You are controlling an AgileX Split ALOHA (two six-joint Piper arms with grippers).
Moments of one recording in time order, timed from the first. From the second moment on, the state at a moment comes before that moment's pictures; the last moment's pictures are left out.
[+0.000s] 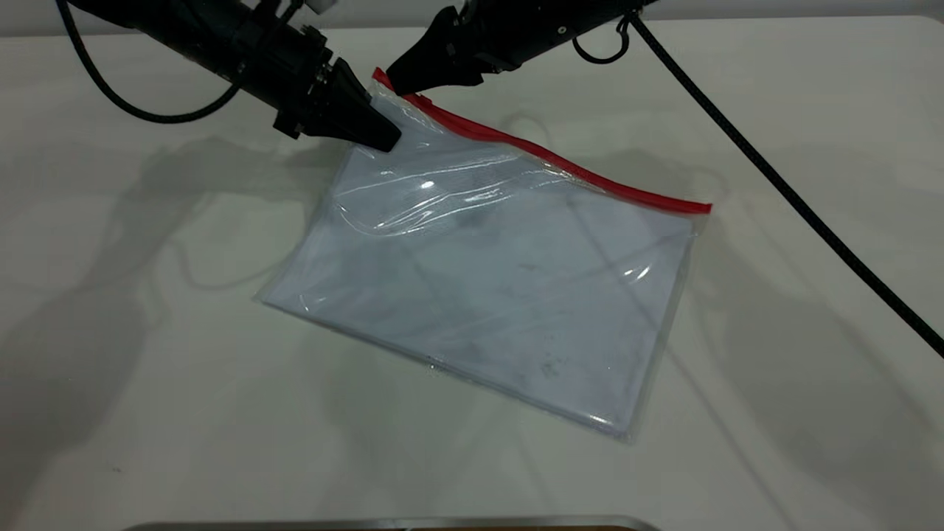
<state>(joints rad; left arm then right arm) -0.10 2.73 -1.98 -1.06 1.06 1.88 0.36 2.66 -1.93 1.42 0.85 -1.59</state>
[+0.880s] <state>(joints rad) -0.11 2.73 -1.98 -1.06 1.03 1.88 0.36 2.69 -1.93 1.41 0.84 -1.59</state>
